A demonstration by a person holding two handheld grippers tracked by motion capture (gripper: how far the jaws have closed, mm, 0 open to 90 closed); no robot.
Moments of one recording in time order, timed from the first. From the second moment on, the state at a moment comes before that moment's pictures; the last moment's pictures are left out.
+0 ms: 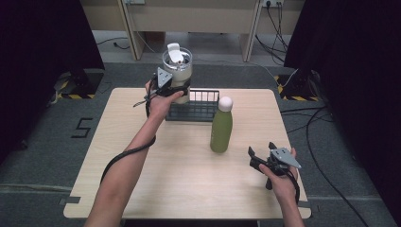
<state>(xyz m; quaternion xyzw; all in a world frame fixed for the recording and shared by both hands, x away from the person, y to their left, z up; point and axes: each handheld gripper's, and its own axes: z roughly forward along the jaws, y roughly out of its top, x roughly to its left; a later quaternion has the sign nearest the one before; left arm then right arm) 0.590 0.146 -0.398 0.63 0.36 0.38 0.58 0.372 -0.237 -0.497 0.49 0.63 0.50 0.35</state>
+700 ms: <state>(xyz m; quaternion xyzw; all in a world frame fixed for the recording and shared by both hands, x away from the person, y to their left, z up) 0.598 0.142 -0.425 0.64 0.38 0.36 0.56 0.373 -0.236 -0.499 0.49 0.63 0.49 0.35</state>
